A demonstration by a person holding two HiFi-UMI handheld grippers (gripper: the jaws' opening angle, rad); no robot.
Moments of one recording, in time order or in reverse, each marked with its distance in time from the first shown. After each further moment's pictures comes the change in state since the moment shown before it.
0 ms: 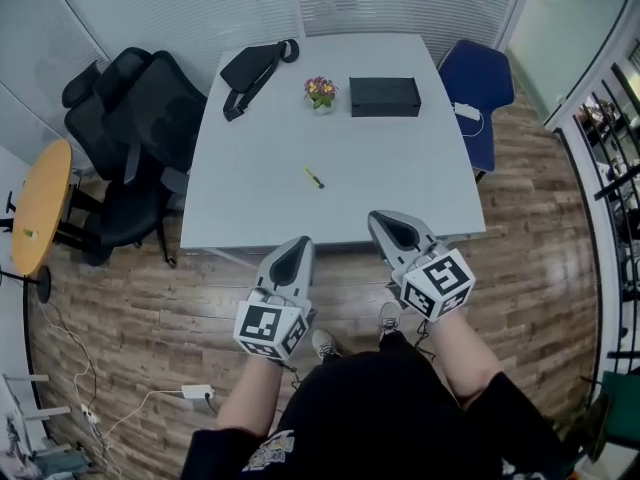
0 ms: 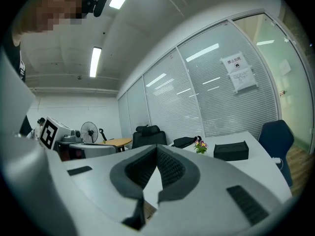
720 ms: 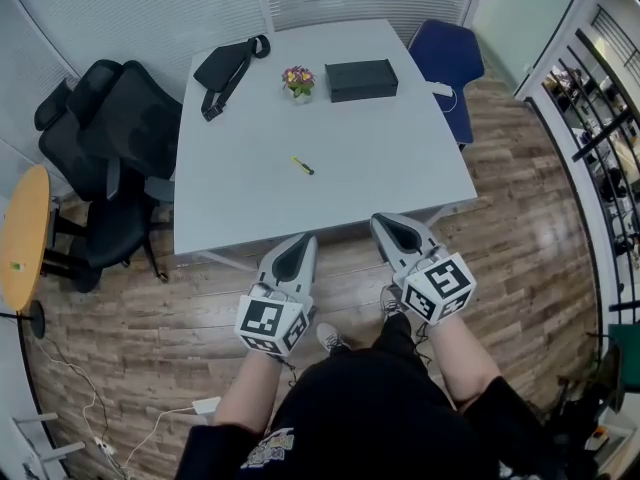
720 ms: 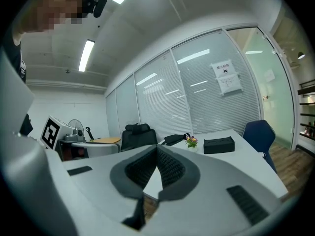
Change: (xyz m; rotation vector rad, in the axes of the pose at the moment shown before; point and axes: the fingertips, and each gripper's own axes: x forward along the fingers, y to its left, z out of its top) left arm -0.028 0.004 -0.021 -0.006 0.030 -0.176; right arm -0.024 0.042 -0.027 0.014 0.006 -0.173
